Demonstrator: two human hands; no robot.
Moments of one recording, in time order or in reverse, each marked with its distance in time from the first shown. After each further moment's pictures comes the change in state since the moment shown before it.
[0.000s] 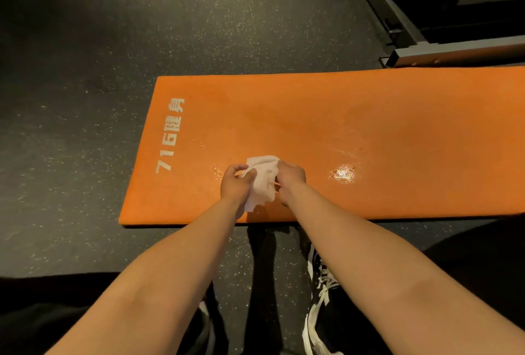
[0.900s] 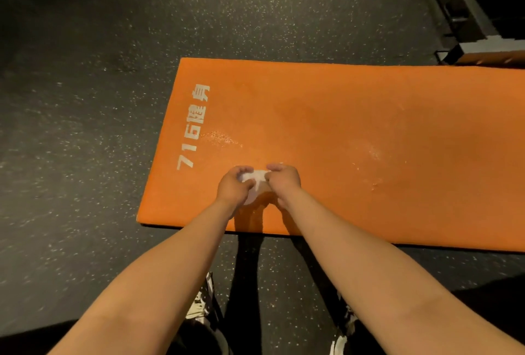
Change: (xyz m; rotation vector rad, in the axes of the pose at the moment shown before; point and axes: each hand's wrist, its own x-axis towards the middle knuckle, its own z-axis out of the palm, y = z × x) left_hand 0.090 -0.008 -0.074 0.320 -0.047 0.067; right_hand 0.030 0.009 0.098 -0.388 -0.158 -0.111
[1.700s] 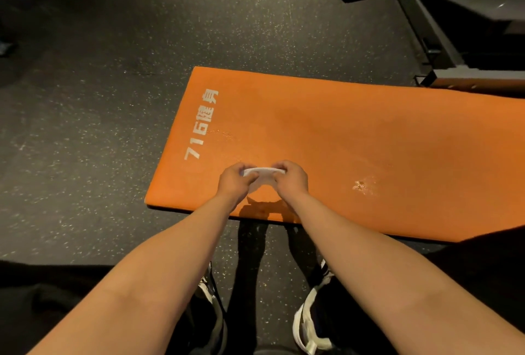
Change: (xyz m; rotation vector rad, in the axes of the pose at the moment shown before) left_hand -0.070 0.006 -0.010 -0.018 0.028 0.127; right_hand -0.069 0.022 -0.034 -0.250 0.044 -0.348
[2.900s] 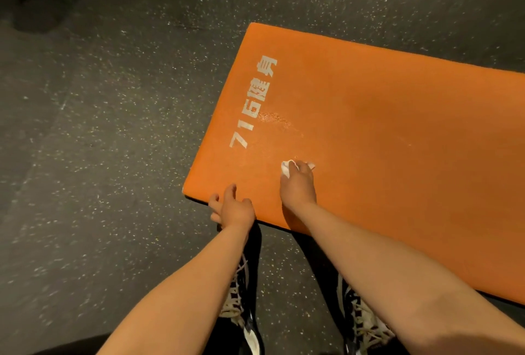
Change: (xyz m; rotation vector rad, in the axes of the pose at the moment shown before) left_hand 0.037 -0.115 -0.050 -0.028 0.439 -0.660; right_hand 0.083 0.024 0.148 -0.511 -0.237 -0.154
